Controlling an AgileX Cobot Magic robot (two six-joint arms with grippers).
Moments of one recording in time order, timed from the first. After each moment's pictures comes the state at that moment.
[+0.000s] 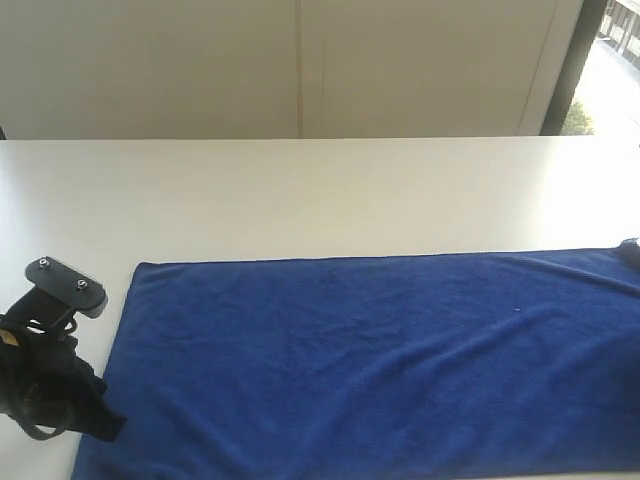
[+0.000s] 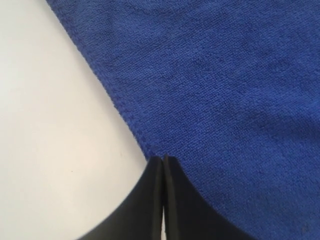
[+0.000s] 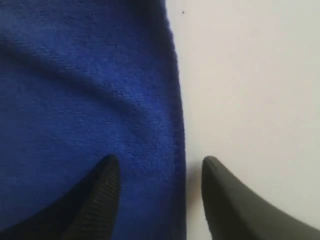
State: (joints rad) left arm -0.38 1.47 -0.45 -0.42 0.13 0.58; right arm -0.54 1.99 -1.22 0.02 0.72 -0.41
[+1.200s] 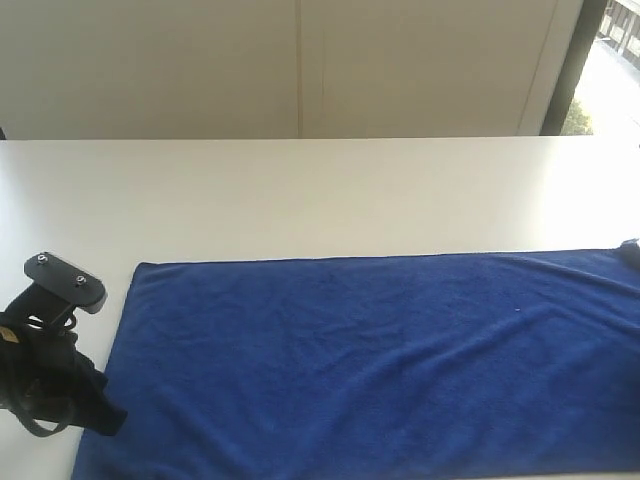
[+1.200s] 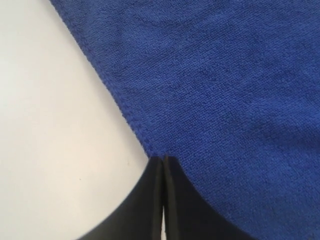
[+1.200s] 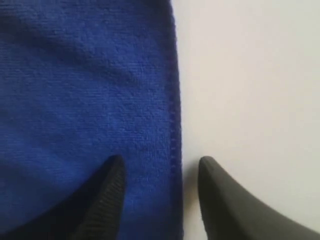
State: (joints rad) left arm -0.38 1.47 -0.45 -0.42 0.10 0.58; right arm -0.56 1.99 -1.20 0.02 0.75 -0.44
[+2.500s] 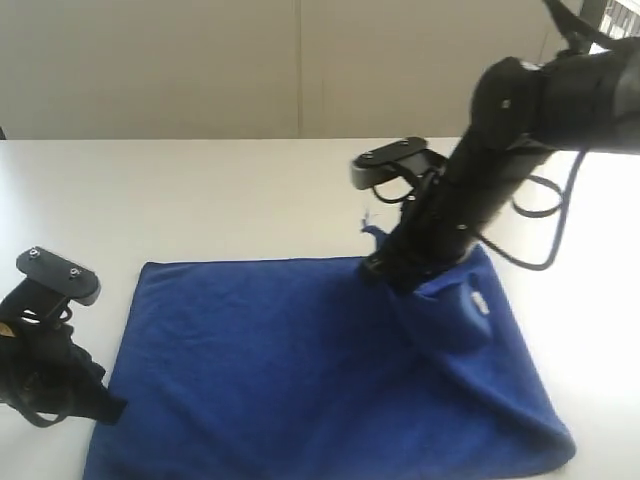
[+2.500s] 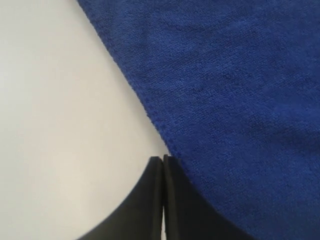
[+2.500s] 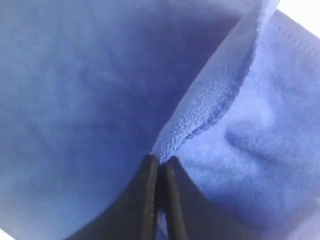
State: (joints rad) left arm -0.36 1.46 -0.45 -0.45 0.08 0.58; right arm 0.29 1.79 -1.26 0.23 0.85 -0.37
